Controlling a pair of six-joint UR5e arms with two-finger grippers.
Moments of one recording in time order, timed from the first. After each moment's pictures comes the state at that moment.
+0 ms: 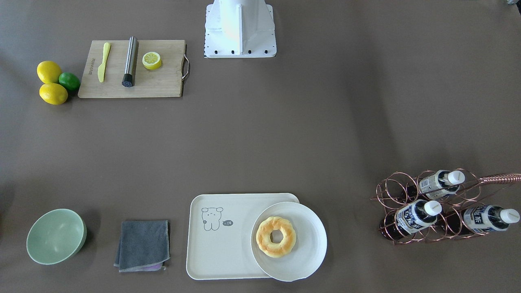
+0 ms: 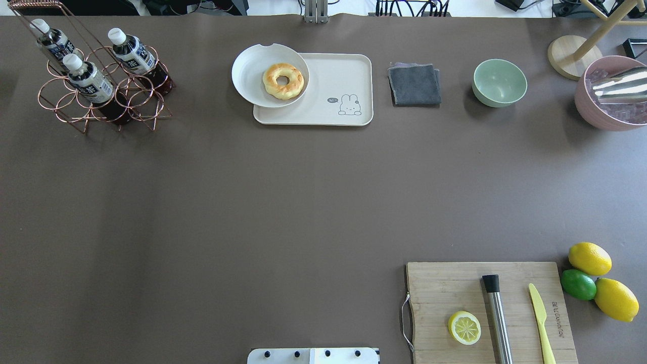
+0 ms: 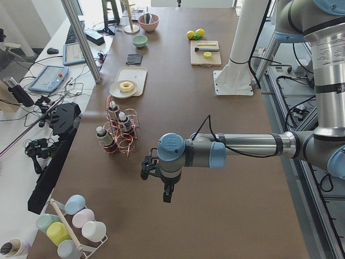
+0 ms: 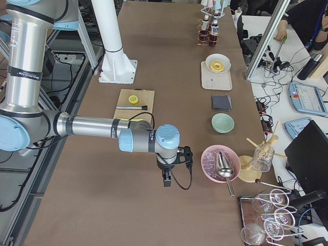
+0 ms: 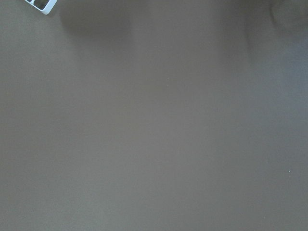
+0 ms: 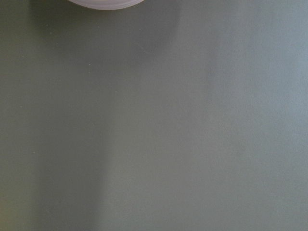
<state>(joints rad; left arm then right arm) -1.61 -1.35 -1.77 -1.61 -2.32 0.14 1.56 -1.77 1.73 -1.52 2.28 -0.13</state>
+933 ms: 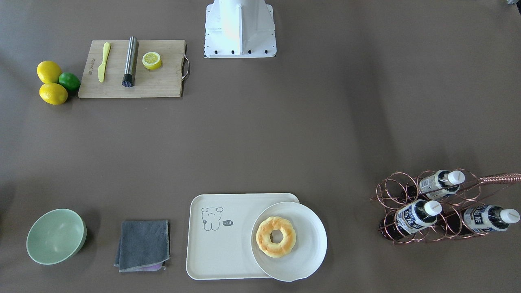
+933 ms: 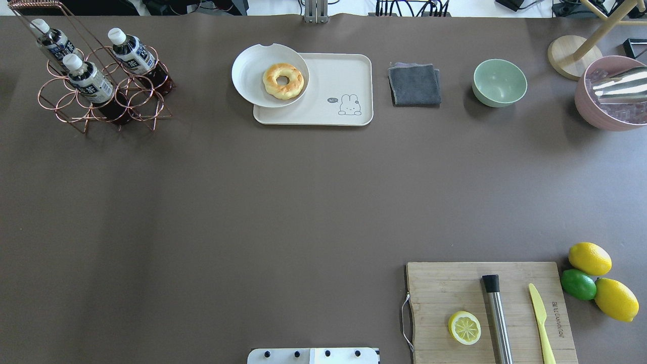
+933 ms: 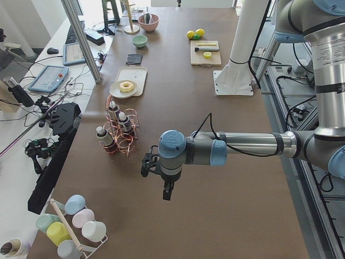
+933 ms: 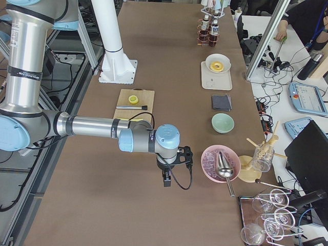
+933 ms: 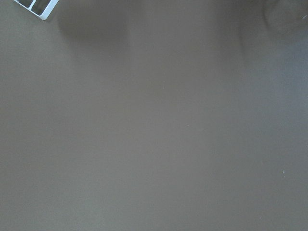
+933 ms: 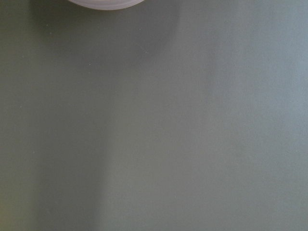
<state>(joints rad) -1.61 -1.35 -1.80 -1.61 -2.32 0.14 1.56 -1.77 1.73 -1.52 2.28 -0.13</state>
